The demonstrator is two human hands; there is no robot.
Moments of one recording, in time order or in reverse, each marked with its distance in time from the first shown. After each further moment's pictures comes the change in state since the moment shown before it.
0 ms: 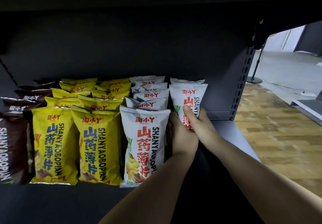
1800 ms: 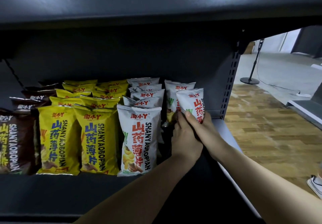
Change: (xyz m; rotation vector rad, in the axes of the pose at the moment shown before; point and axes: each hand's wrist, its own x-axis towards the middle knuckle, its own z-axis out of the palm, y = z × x) left_hand -0.044 0.035 -0.030 -0.006 -0.415 0.066; right_hand -0.031 0.007 -0.024 0.149 0.064 -0.010
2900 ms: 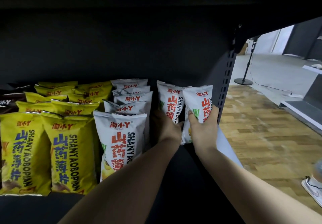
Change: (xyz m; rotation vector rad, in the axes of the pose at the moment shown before) left_hand 0.077 -0.020 0.014 0.272 0.286 -0.253; right_hand 0.032 0.010 0.001 -0.073 0.472 -0.189
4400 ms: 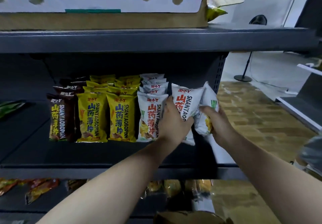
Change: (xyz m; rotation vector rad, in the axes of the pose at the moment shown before) left_hand -0.123 -0.010 -0.147 -0.318 -0.115 0.338; right_hand -0.086 -0.086 -0.079 0.202 -0.320 0.314
